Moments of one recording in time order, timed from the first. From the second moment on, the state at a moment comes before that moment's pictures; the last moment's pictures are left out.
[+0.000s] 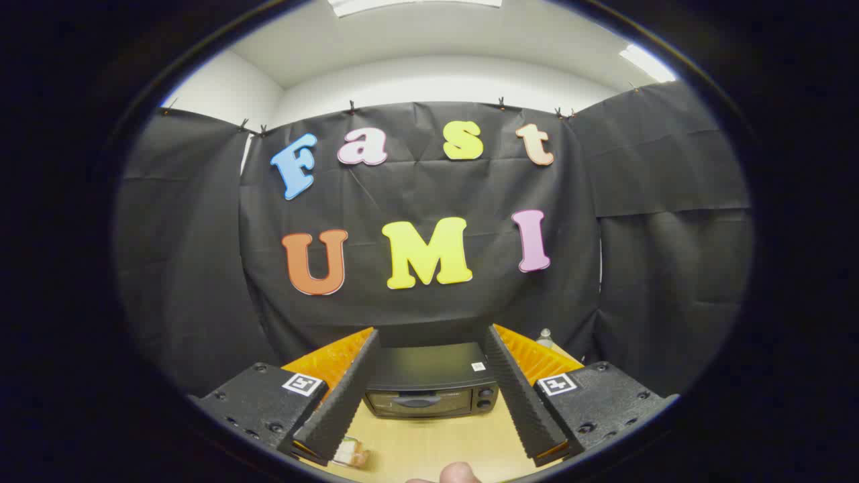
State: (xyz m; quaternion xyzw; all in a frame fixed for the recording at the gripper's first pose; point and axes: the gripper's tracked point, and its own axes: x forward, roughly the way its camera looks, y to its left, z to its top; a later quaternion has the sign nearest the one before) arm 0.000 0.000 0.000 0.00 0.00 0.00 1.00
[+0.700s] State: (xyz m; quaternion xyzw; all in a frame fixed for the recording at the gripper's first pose) arm 0.002 -0.010 -0.004 0.01 0.01 -0.01 1.00
